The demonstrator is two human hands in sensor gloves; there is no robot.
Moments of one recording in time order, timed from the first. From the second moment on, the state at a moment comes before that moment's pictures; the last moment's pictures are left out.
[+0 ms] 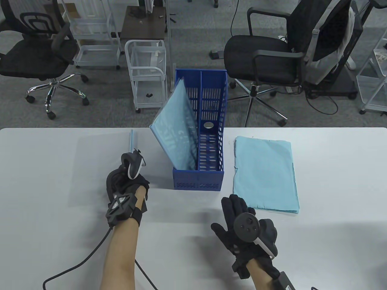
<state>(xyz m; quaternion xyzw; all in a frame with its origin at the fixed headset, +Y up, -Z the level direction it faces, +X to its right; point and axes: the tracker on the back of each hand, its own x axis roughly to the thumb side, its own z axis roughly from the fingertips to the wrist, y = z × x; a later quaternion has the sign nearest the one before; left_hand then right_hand) -0.228 -0.757 -0.477 -0.21 0.37 -0.08 0.90 0.134 -0.732 -0.282 0.07 0.00 0.97 0.22</state>
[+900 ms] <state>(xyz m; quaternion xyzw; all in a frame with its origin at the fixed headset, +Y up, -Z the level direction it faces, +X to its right) -0.338 -0.754 -0.300 -0.01 0.09 0.64 0.76 0.131 -0.737 -0.283 0.08 0.02 0.97 0.23</state>
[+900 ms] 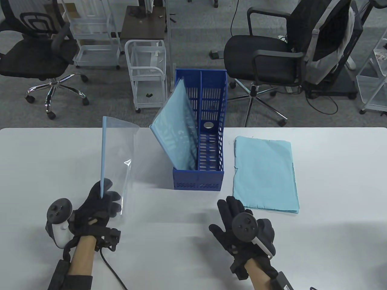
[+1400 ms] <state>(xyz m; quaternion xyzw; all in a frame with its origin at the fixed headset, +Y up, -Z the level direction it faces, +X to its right) -0.346 -0.744 -0.281 0.01 -0.04 0.75 0.66 0.136 -0.737 -0.284 0.07 0.02 0.97 0.23</state>
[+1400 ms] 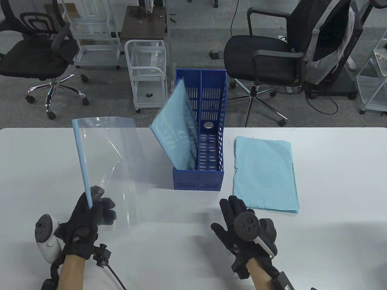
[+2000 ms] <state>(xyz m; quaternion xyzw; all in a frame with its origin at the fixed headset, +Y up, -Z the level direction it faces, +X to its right) -0.336 -0.744 -0.292 -0.04 -0.21 0.77 0.60 0.139 -0.736 -0.285 0.07 0.01 0.97 0.24</state>
